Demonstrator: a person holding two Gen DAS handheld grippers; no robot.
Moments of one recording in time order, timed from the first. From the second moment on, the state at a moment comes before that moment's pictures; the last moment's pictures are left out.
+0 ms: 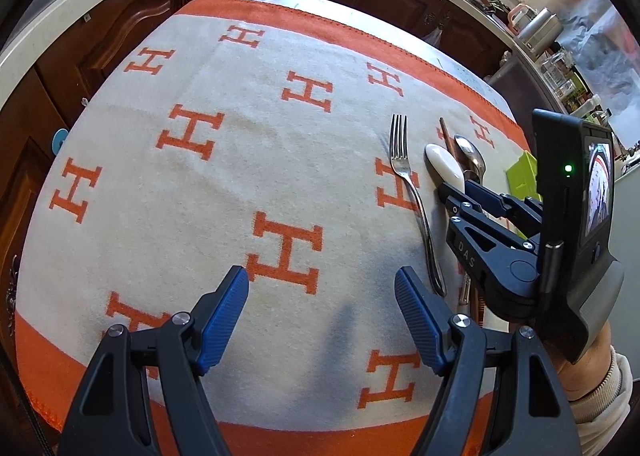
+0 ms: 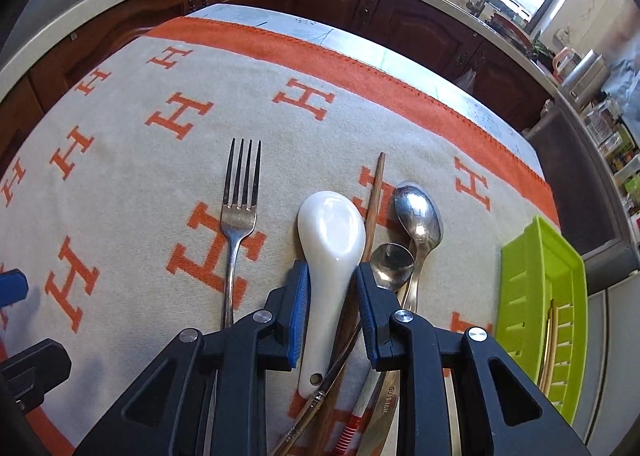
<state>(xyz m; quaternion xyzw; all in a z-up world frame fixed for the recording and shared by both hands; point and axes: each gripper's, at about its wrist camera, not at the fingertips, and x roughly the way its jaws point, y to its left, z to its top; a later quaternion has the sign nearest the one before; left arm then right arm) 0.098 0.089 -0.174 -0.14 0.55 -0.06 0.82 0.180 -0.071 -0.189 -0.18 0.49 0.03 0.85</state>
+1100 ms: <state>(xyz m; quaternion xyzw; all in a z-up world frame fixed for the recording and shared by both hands) 0.111 0.059 -0.172 -0.11 0.57 -0.08 0.81 0.168 -0.212 -0.195 0.30 0.53 0.15 0.78</state>
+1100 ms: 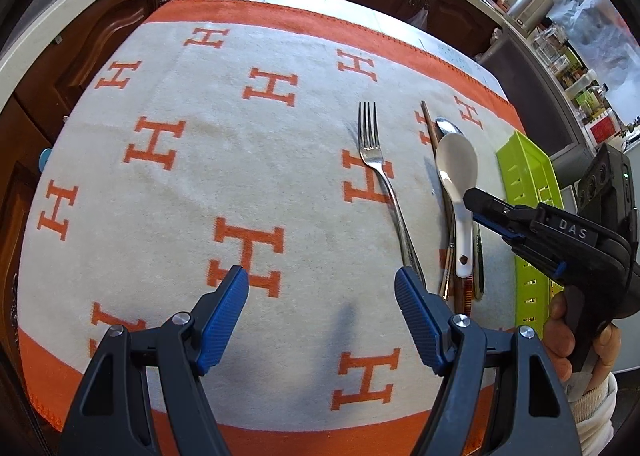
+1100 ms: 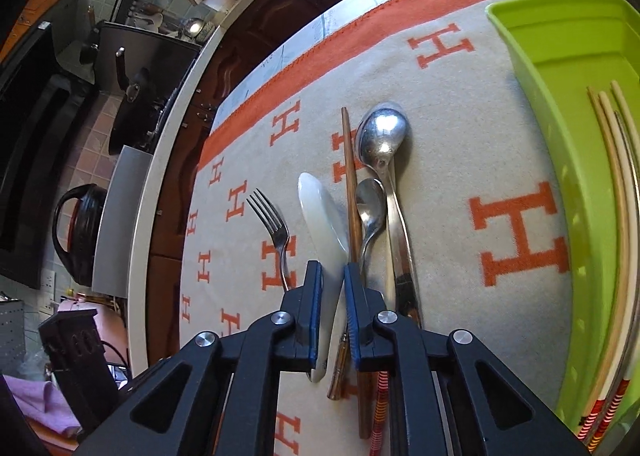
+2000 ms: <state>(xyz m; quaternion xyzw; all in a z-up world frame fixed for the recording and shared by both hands) 0.175 -0.011 -0.193 -0.08 0.61 -0.03 0.79 0.067 -0.358 -0.116 0.20 0.46 -0.07 0.86</state>
